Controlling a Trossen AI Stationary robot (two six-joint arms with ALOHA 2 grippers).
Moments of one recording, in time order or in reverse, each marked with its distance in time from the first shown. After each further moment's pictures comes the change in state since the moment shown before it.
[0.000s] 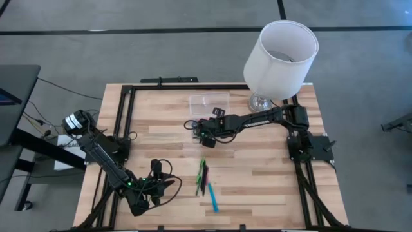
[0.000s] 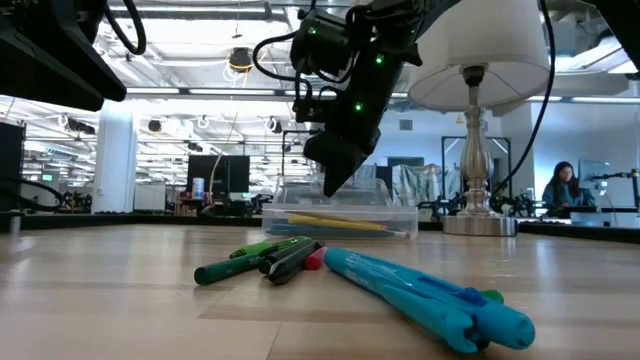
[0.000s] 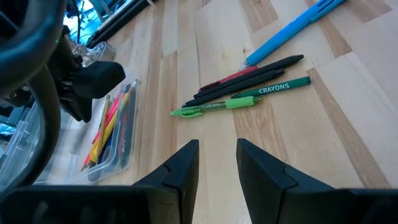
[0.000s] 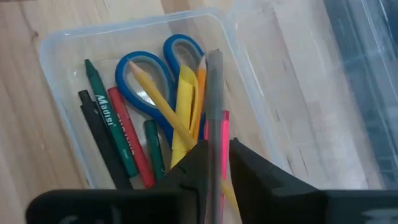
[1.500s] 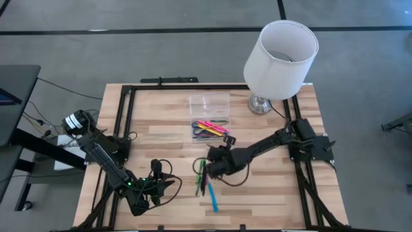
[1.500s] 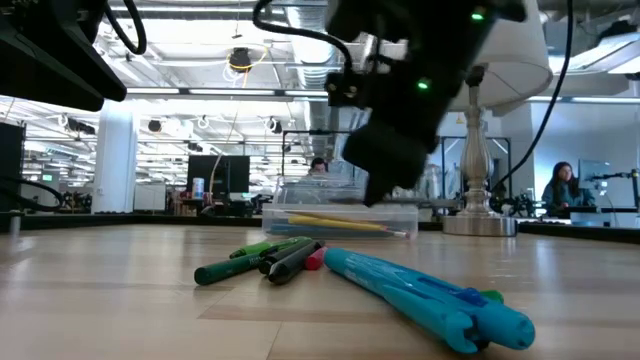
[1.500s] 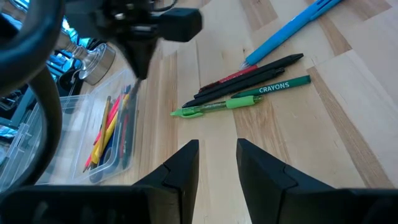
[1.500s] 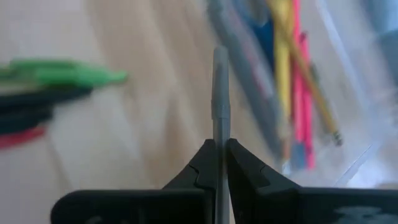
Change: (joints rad) left arm 0.000 0.000 0.000 0.000 0.000 0.014; right arm 0.342 -0.003 -0.090 -0.142 0.179 0.432
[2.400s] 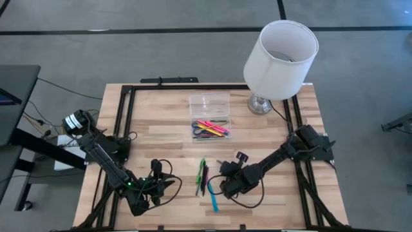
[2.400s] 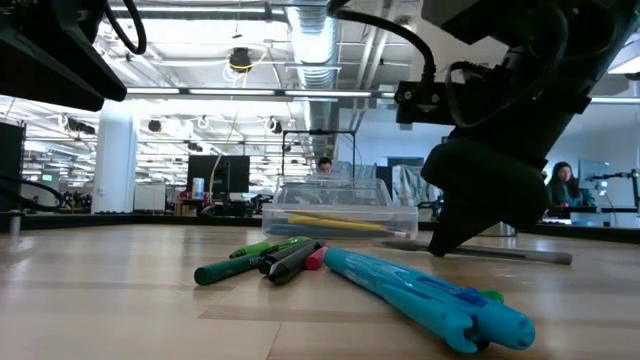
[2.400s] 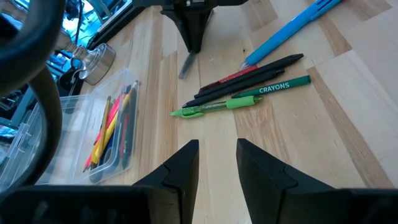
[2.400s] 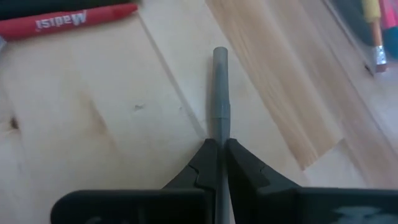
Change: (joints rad) left arm 0.000 0.000 0.000 0.001 0.000 0.000; right arm 0.180 -0.001 -0.182 0.077 -0.065 0.382
